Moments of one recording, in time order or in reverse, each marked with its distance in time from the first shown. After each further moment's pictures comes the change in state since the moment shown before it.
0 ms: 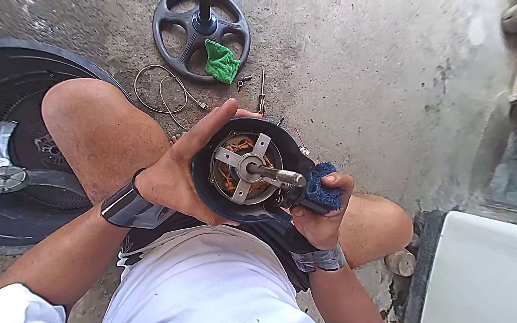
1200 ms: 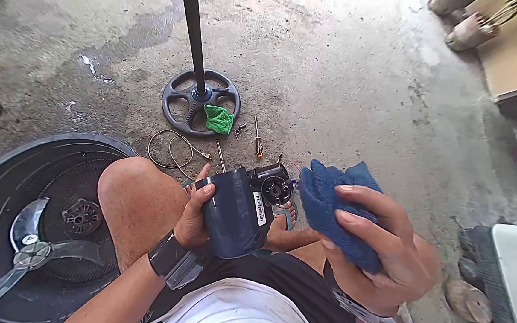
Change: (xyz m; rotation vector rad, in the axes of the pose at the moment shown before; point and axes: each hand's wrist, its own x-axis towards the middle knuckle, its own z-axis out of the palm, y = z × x) left_hand -0.023 -0.039 0.015 -0.838 0.691 -0.471; right_hand 0.058 -0.066 0.012 -0.939 -0.035 -0.415
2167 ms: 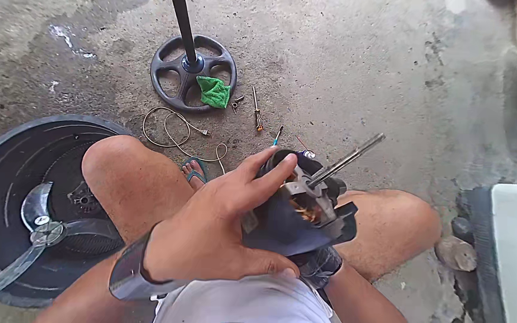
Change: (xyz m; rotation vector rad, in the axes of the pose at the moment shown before) left_hand -0.028 0.049 0.095 1.324 -0.672 0.252; right_hand -0.084 -0.017 0.054 1.385 0.232 0.694
